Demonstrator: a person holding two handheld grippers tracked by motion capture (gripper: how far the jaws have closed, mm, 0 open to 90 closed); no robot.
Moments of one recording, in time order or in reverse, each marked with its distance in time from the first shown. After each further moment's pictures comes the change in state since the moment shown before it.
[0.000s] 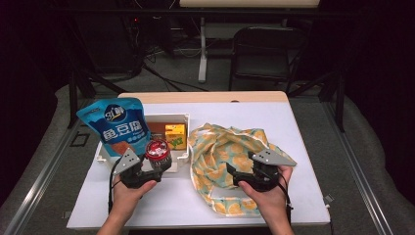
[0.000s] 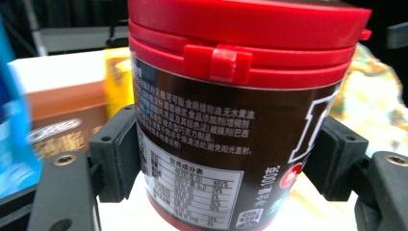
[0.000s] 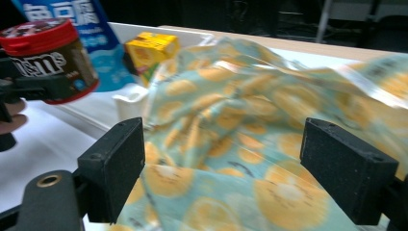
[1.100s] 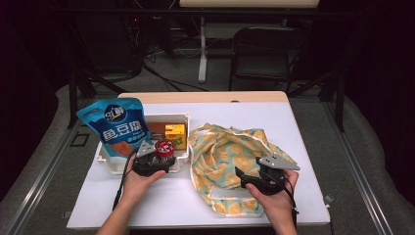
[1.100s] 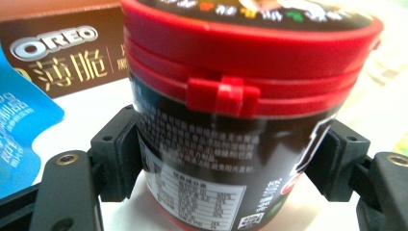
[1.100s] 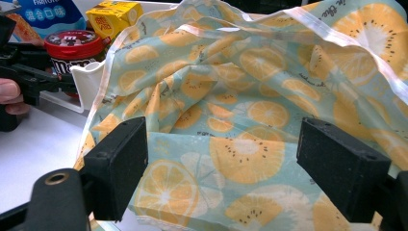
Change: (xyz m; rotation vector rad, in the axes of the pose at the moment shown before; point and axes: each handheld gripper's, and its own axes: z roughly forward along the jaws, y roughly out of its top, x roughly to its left) left arm 0.025 -0.017 0.058 0.321 0.083 -0.013; right arm -0.019 -0.023 0.001 0.055 -0.054 0.014
